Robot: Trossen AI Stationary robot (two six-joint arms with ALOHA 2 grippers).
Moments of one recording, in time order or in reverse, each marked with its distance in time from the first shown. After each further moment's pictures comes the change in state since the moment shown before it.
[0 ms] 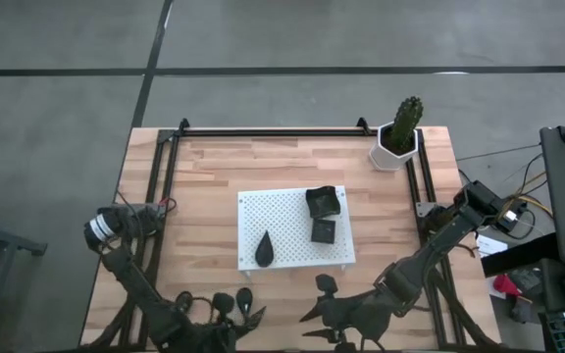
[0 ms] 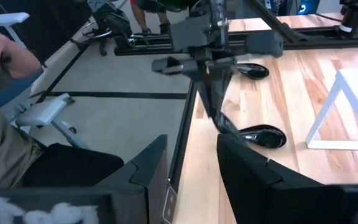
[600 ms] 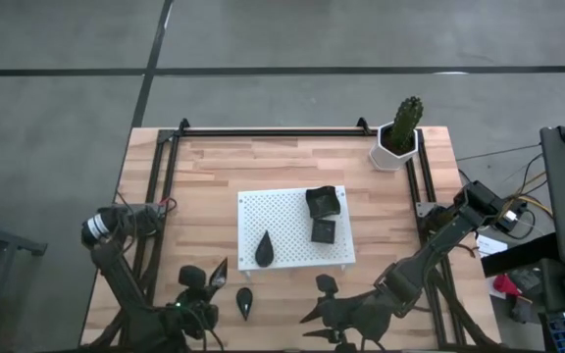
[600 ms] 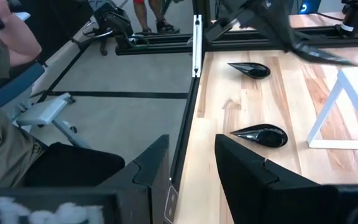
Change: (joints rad) left arm -0.023 -0.007 0.268 -1.039 -0.001 -0.298; right arm -0.001 0.000 -0.002 0.000 0.000 0.003
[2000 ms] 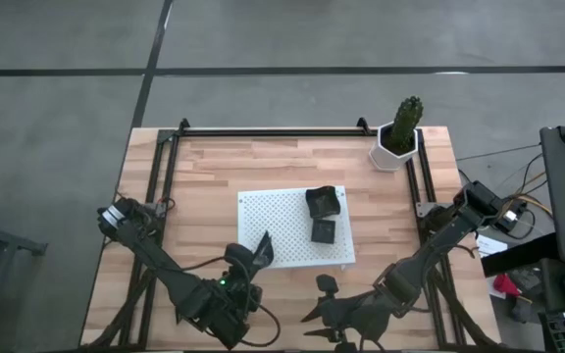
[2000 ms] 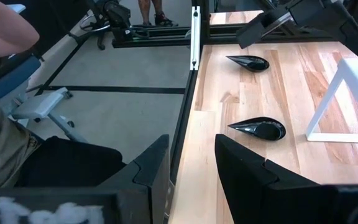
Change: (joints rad) left arm 0.295 0.002 0.139 0.226 -0.114 0.578; right arm 0.000 0.001 -0.021 0.000 -0.002 0.001
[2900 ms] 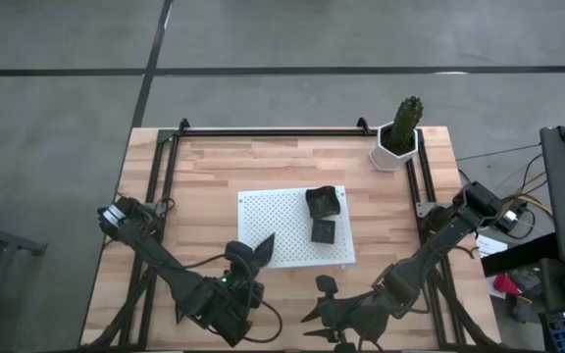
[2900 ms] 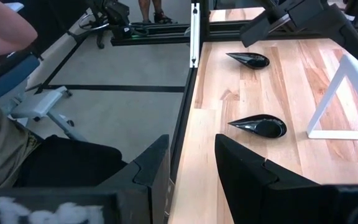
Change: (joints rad) left arm 0.014 0.000 -0.002 0.011 0.008 -0.042; right arm 0.000 0.008 0.000 0.000 0.000 0.008
